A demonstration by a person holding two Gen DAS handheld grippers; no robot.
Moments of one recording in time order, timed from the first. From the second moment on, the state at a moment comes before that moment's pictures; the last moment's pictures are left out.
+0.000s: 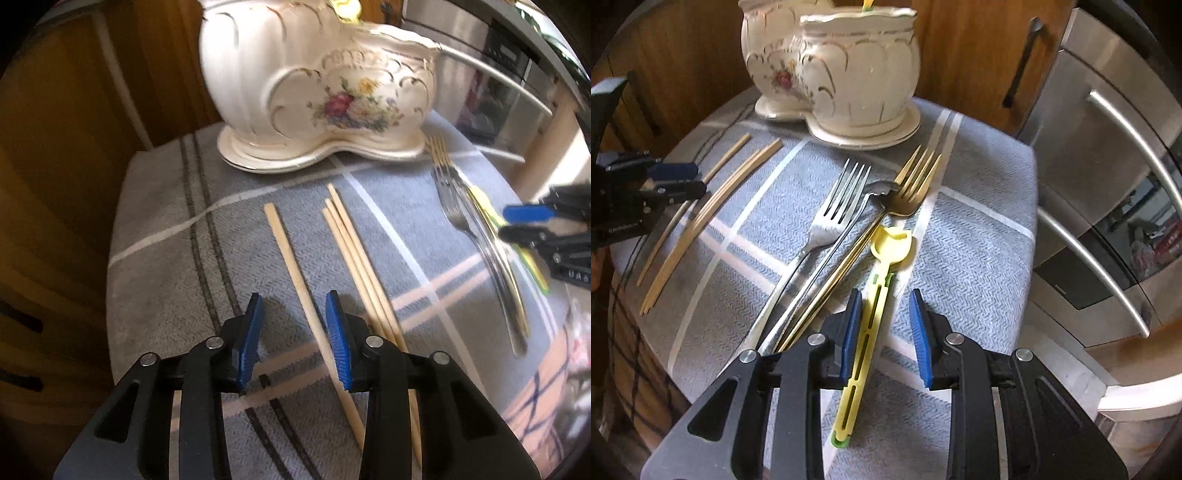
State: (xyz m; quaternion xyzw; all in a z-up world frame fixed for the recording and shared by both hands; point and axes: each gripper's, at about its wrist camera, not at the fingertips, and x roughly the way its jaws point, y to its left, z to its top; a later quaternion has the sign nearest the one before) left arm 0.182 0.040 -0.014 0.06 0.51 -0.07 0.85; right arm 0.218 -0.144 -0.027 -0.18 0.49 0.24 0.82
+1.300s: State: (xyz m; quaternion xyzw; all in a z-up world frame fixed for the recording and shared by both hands) left arm 0.163 0.072 0.046 0.02 0.48 -0.11 0.87; right arm 0.231 -0.180 0.023 -0.06 0.50 0.28 0.82
